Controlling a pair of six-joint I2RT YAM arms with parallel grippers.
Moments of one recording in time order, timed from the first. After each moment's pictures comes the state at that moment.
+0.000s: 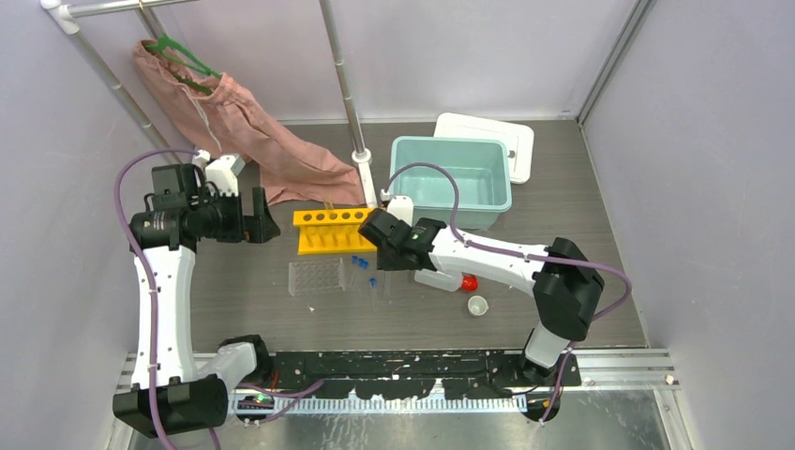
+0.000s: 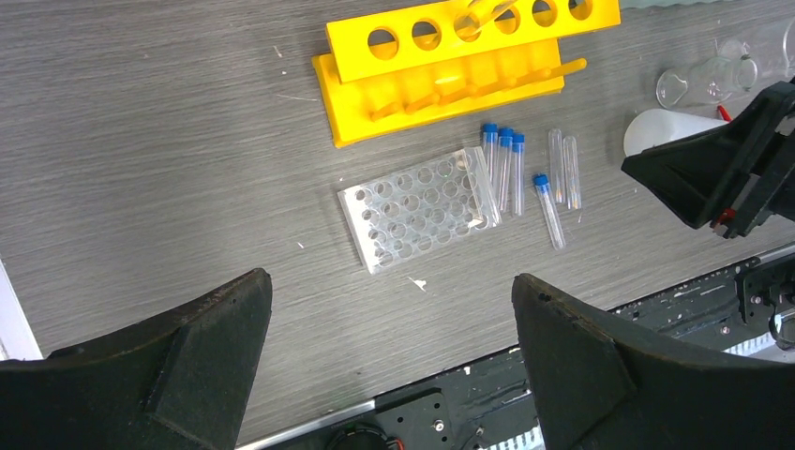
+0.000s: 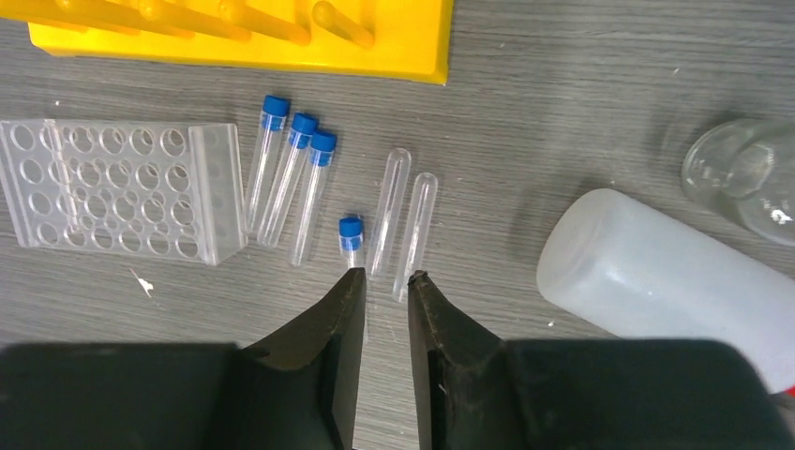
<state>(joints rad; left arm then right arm) 0.17 1.04 1.27 -1.12 0.45 0.14 1.03 1.66 1.26 -0.63 0.35 0.86</state>
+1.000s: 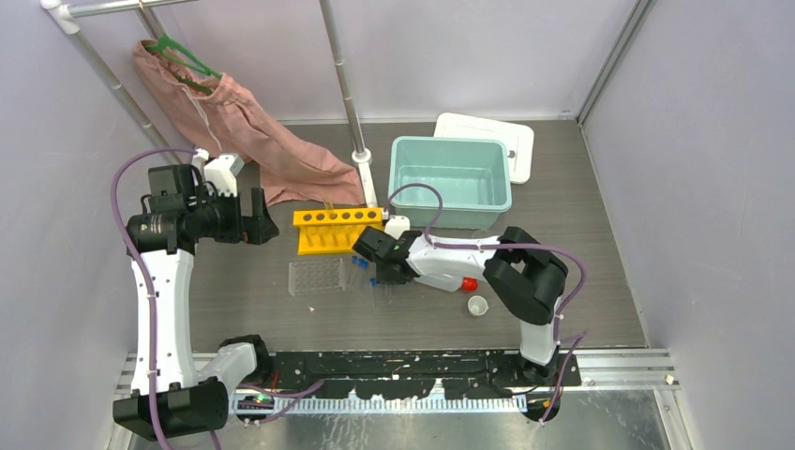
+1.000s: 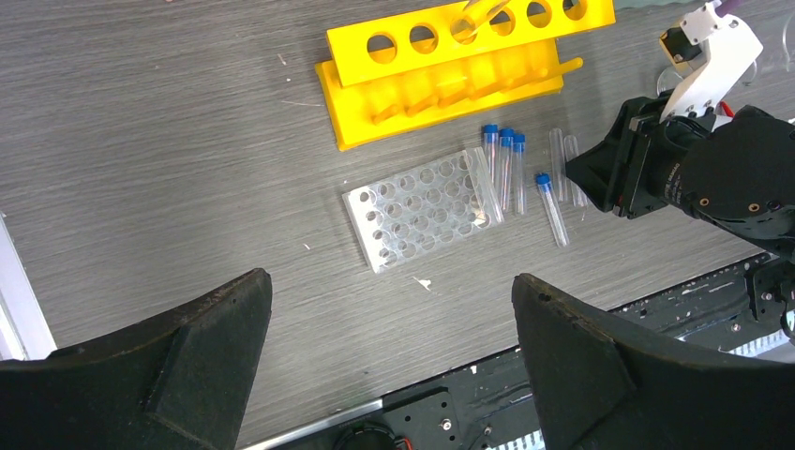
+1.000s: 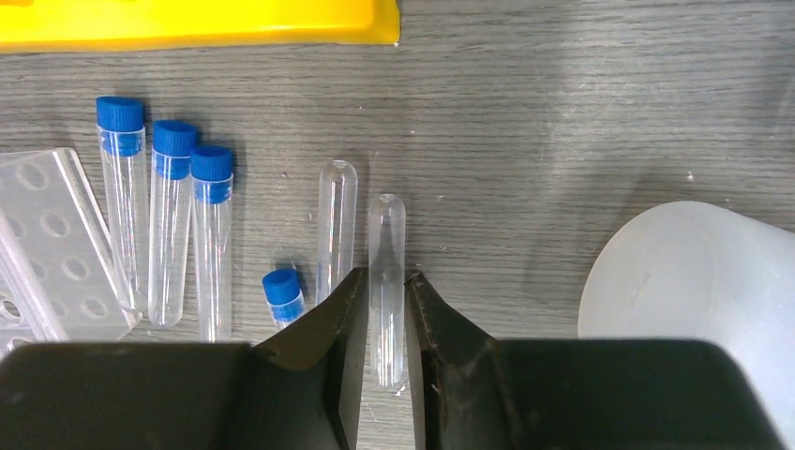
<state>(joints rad) 0.17 1.02 1.29 -1.13 0.45 0.16 1.03 1.87 1.20 -0.53 0.34 0.98</state>
